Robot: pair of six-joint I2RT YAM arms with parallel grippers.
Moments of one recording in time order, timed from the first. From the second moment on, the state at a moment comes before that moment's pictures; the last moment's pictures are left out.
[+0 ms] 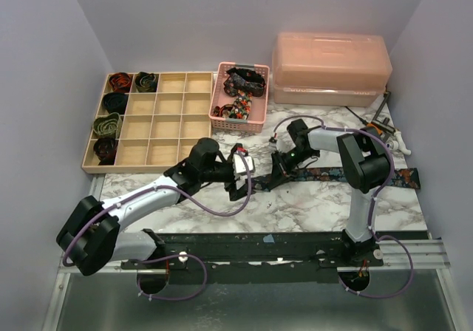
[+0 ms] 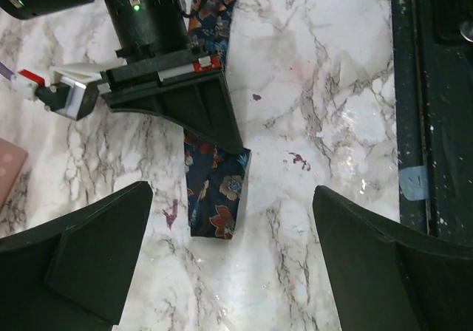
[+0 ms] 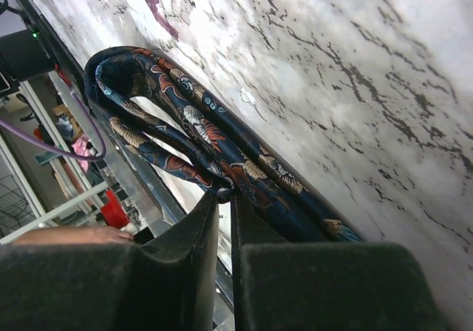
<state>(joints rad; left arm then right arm) -0.71 1.25 0.66 0.12 0.67 0.39 0.36 2.00 1.13 -0.64 -0.85 0.02</state>
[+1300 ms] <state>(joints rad) -0.82 1.78 0.95 0.02 0.35 0.53 0.26 2.03 1.34 -0.91 -0.82 -0.16</state>
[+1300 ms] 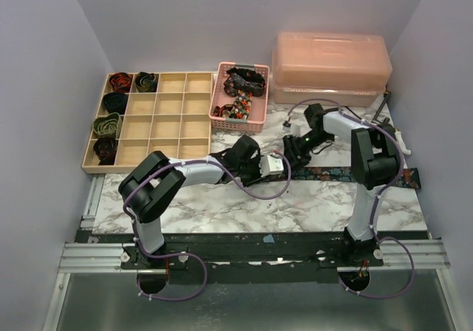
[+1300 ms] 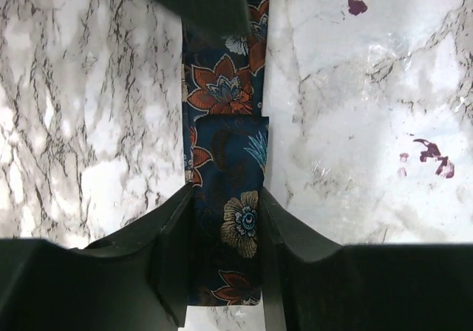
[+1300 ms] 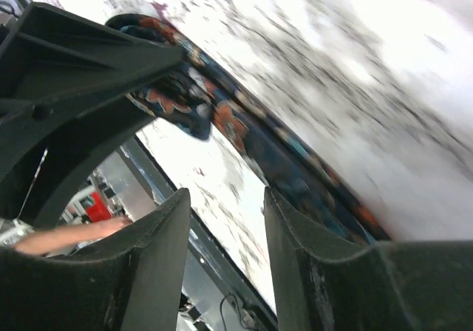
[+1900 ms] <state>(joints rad) -0.86 1.92 1.14 -0.08 0.43 0.54 -0.27 1.94 1.31 -1.10 -0.41 -0.47</state>
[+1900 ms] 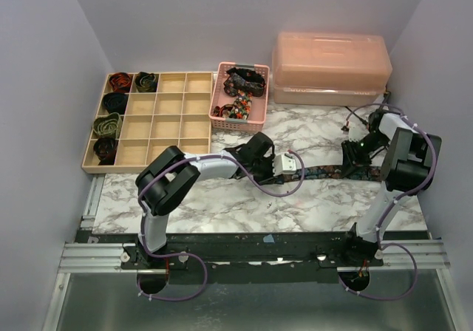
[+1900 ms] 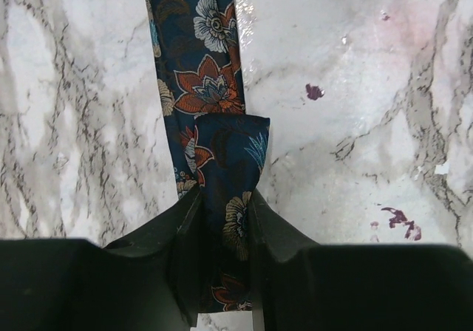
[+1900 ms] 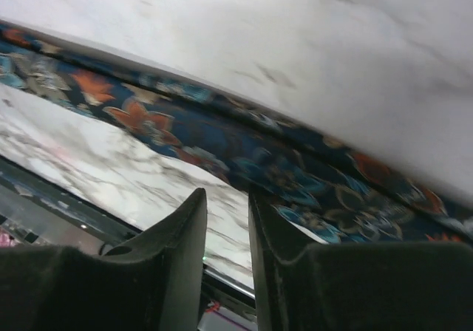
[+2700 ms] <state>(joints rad) -0.87 1.94 1.17 -0.14 0.57 0.62 -0.13 1.97 1.42 -1.10 -0.53 -0.52</state>
